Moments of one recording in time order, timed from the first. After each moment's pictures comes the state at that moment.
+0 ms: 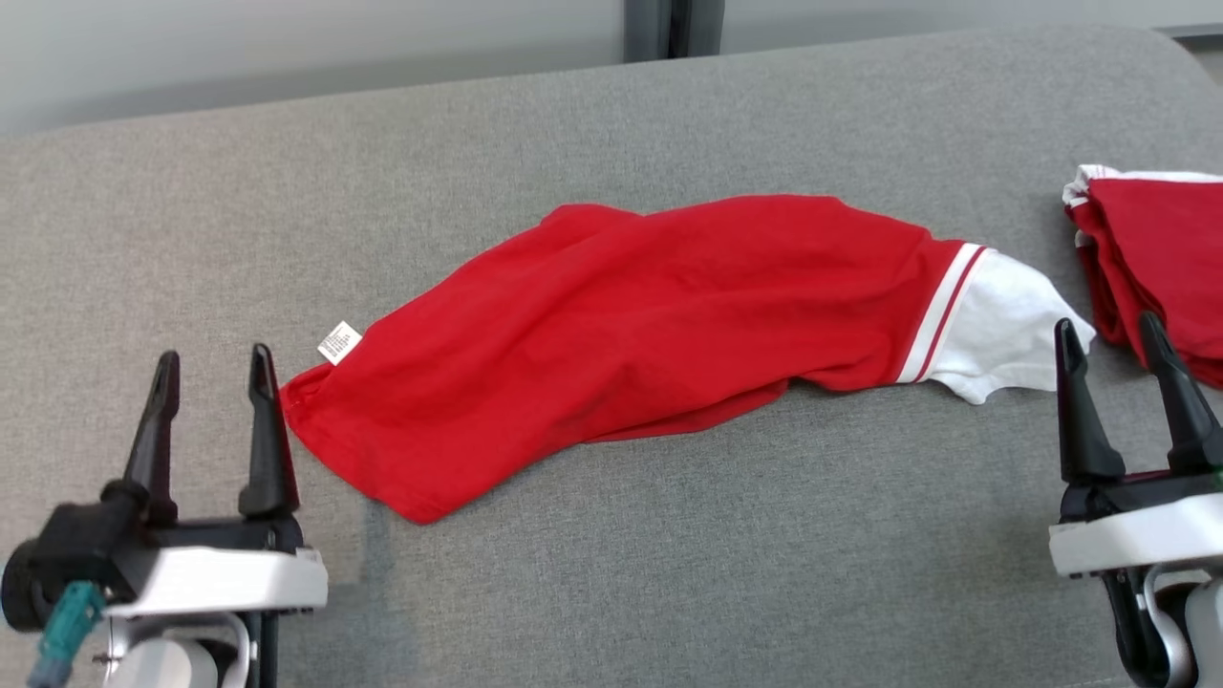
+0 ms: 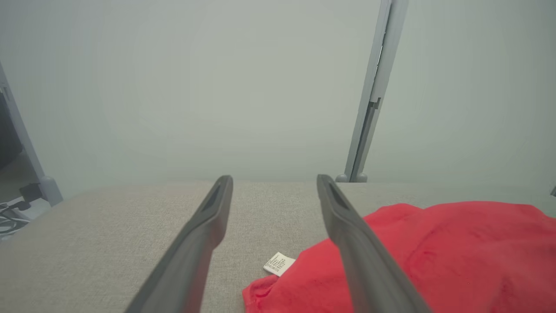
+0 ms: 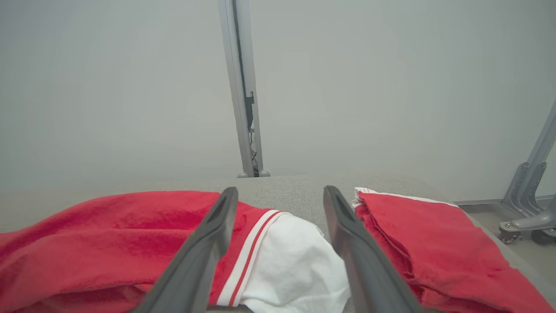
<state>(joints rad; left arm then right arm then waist) -0.11 0.30 -0.17 -0.02 -0.45 0.23 -0.26 -0.19 -0.20 0.00 0.16 0.31 0.13 -0.26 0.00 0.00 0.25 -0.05</state>
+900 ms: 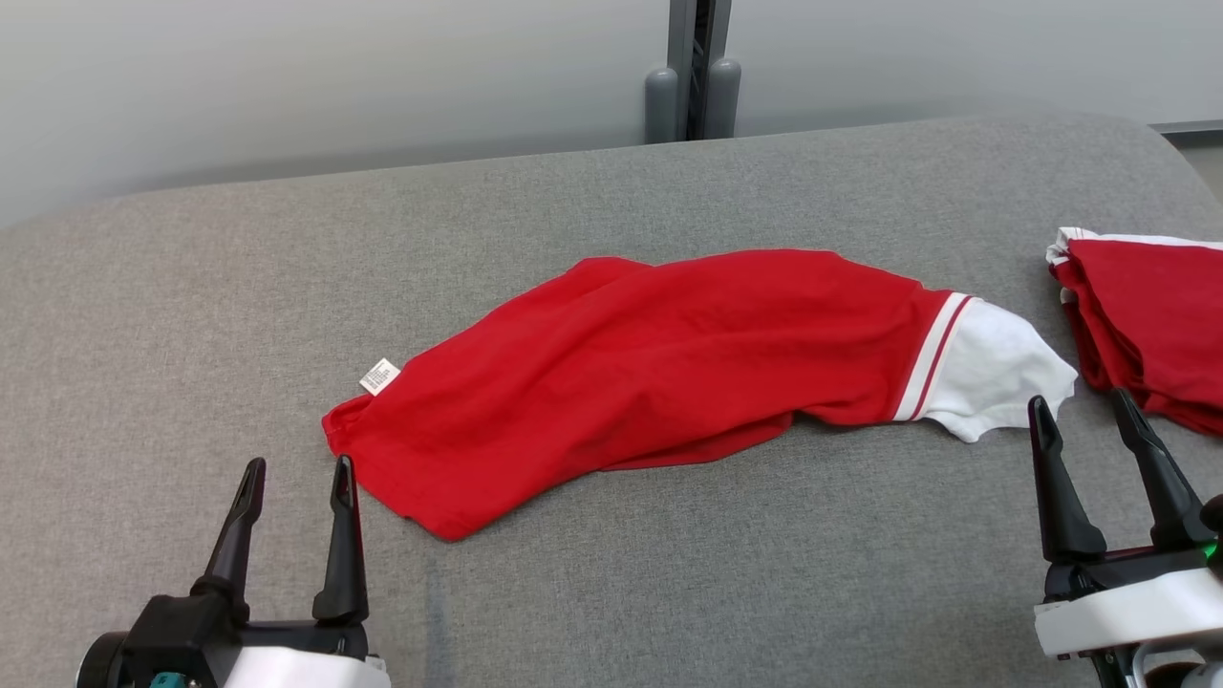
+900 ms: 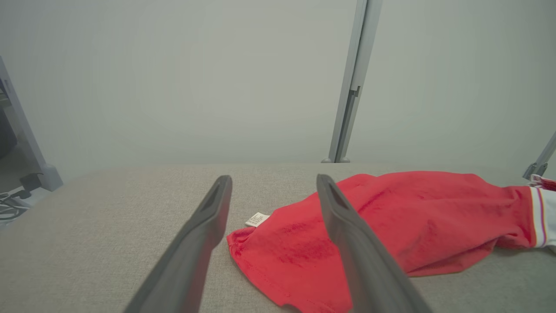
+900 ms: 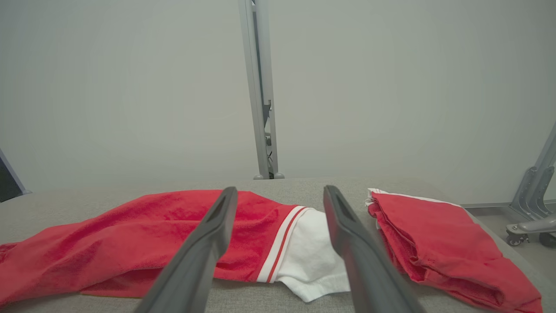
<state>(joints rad) 0.09 0.27 -0.26 -0.14 -0.40 0.29 -0.22 0.00 -0.14 -0.03 -0.03 0.25 0.13 -0.16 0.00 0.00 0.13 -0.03</state>
